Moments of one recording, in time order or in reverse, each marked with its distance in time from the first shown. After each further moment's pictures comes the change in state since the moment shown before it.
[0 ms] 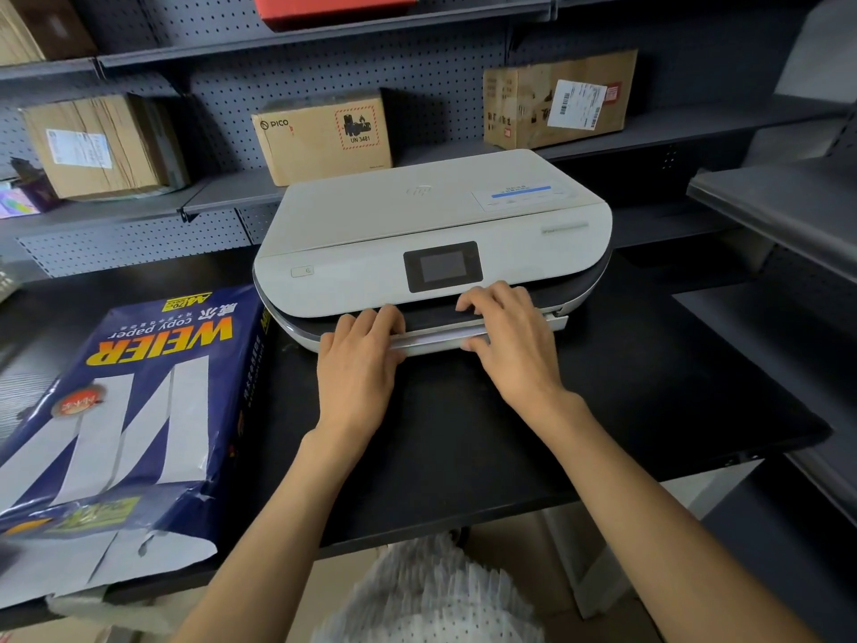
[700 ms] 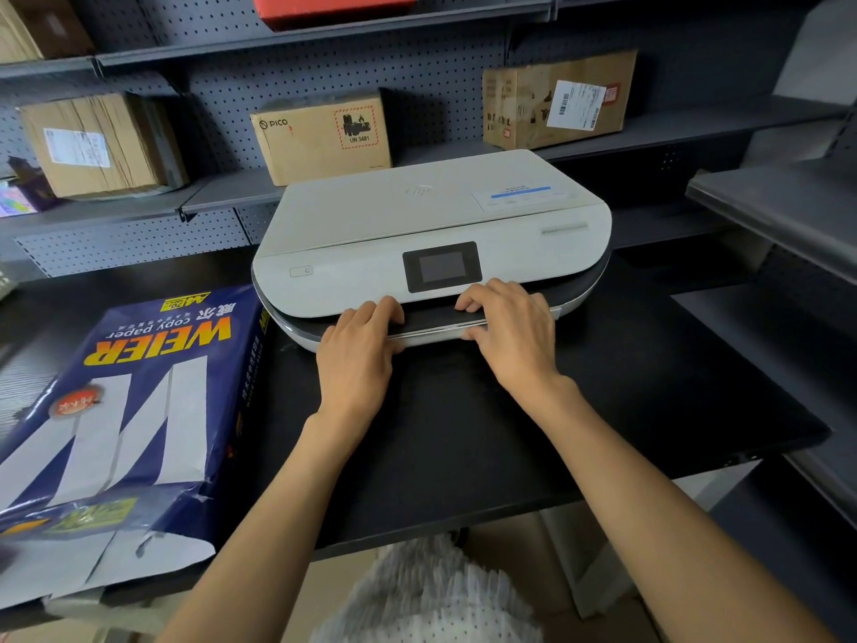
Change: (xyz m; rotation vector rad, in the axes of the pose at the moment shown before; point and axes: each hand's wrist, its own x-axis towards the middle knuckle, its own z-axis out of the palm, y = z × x) left_hand 0.015 -0.007 0.015 0.013 0.019 -0.006; right_hand 0.015 0.005 0.006 -0.019 0.026 0.031
